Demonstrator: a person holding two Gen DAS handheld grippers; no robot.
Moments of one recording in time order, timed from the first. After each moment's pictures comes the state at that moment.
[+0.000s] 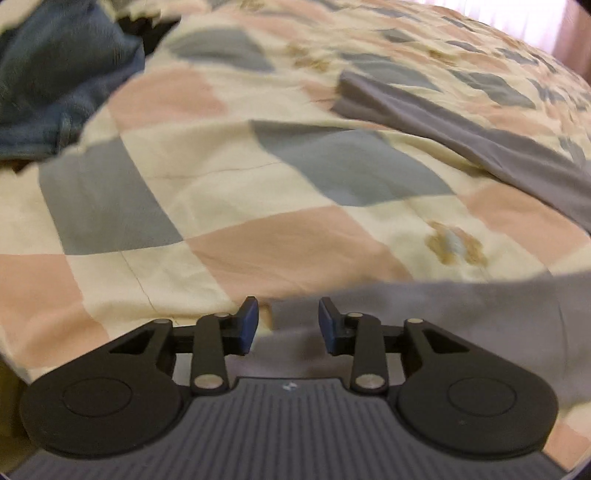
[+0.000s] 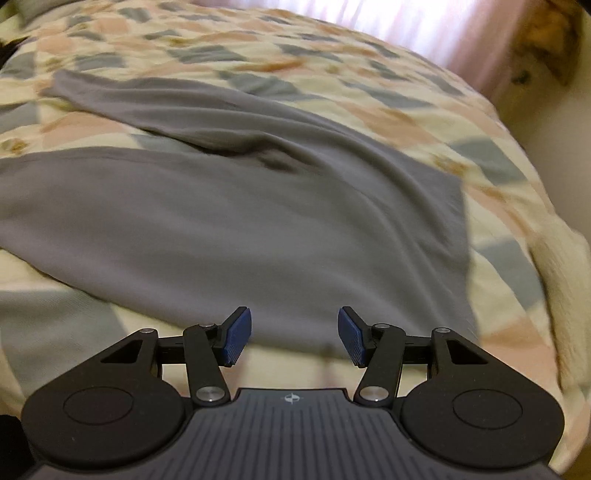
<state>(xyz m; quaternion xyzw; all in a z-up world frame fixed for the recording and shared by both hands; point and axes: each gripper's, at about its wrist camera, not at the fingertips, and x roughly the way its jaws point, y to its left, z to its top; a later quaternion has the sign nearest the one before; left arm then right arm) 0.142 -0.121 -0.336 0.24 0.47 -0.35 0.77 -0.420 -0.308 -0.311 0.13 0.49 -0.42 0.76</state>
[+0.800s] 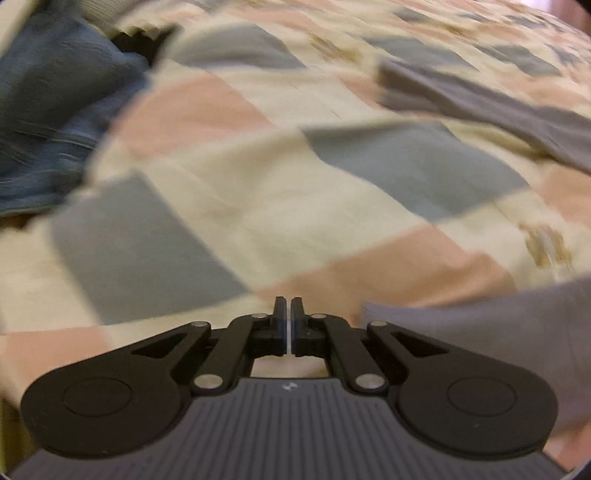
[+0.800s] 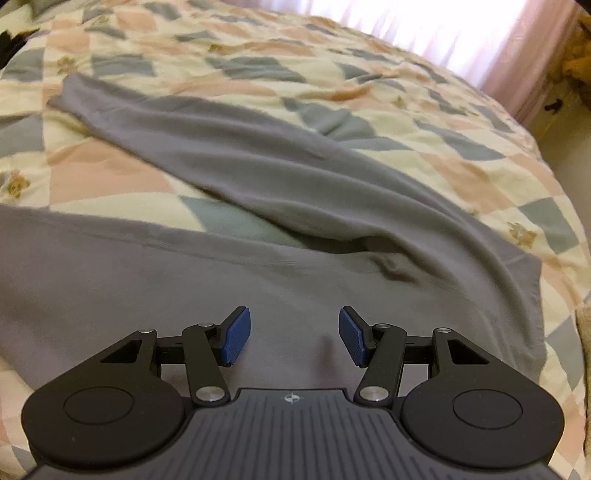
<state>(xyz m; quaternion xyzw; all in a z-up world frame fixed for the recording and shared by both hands) 0.169 -0.124 -0.342 0.33 0.39 -0.34 0.79 -0.289 -0.352 -0.333 0.13 0.48 -0.41 0.76</state>
